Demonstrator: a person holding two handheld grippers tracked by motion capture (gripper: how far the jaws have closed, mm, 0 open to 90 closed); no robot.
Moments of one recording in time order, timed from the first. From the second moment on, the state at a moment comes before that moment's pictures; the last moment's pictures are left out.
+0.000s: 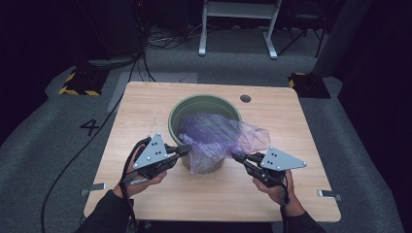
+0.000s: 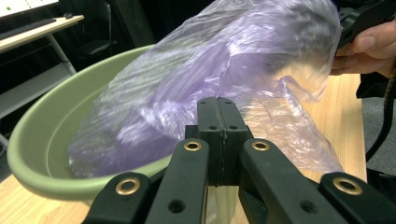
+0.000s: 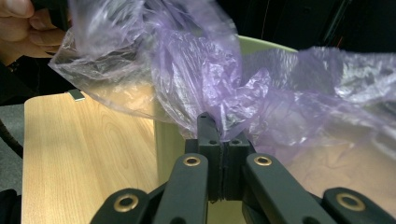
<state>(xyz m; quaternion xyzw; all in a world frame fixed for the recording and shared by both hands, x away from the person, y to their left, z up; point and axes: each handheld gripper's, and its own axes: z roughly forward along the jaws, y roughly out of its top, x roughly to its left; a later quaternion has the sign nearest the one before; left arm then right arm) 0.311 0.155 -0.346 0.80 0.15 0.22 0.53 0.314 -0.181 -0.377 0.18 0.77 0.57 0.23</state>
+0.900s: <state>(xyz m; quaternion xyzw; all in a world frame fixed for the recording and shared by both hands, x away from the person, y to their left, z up) 0.314 0.176 -0.366 0.79 0.18 0.21 0.54 0.299 -0.218 -0.384 0.21 0.76 0.56 0.26</state>
